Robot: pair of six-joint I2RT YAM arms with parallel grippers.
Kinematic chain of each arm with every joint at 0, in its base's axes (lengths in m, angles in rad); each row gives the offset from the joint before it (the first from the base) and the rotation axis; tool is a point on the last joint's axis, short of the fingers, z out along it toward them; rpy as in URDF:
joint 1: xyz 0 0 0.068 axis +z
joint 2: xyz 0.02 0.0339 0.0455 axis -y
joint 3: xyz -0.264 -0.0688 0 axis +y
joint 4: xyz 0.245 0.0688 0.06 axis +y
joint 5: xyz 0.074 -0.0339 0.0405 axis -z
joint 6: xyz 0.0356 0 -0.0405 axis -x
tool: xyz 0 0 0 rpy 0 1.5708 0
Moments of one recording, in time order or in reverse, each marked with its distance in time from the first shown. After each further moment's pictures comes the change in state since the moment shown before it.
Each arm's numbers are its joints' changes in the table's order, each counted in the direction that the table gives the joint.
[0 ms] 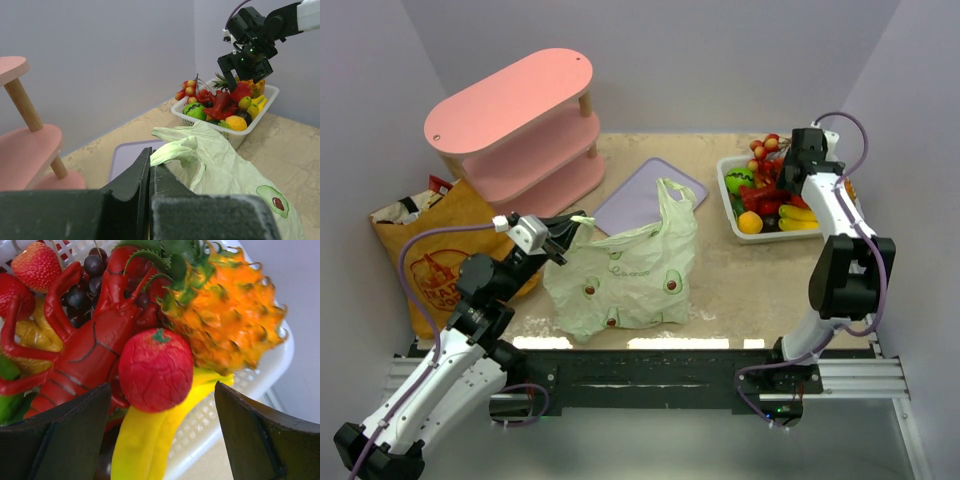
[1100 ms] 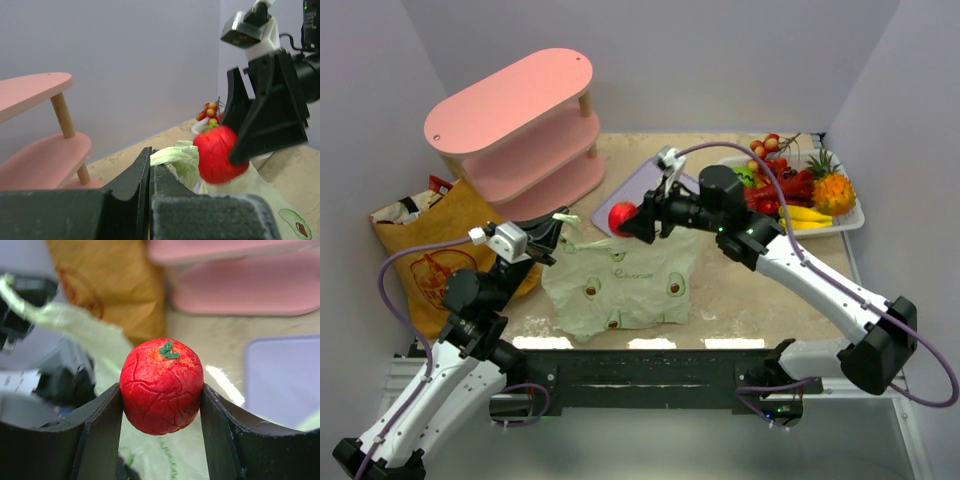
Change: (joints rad) left arm 0.000 0.101 0.021 -0.020 -0.114 0.000; right arm 0.760 0.412 0.236 -0.460 -0.946 -0.048
